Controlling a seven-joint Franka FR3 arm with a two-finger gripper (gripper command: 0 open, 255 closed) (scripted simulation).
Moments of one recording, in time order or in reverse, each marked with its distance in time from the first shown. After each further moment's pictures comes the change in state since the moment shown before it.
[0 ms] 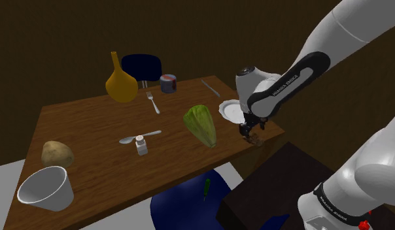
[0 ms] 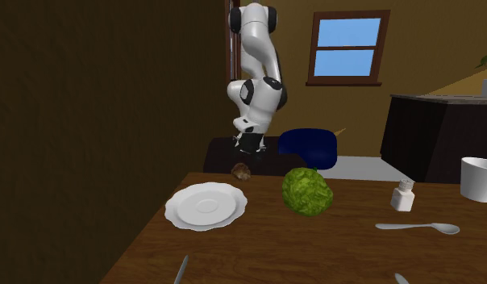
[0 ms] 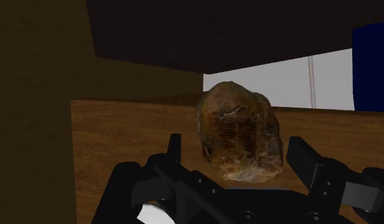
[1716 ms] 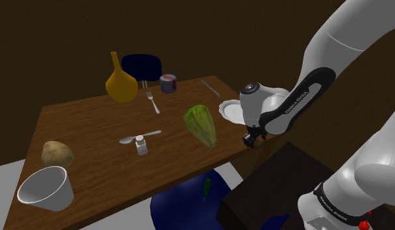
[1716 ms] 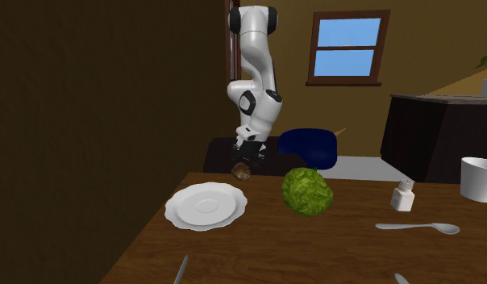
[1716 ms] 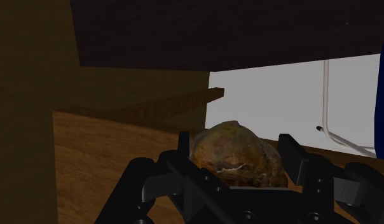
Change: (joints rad) arm -0.002 0.051 -0.017 -0.111 -0.224 0.171 0.159
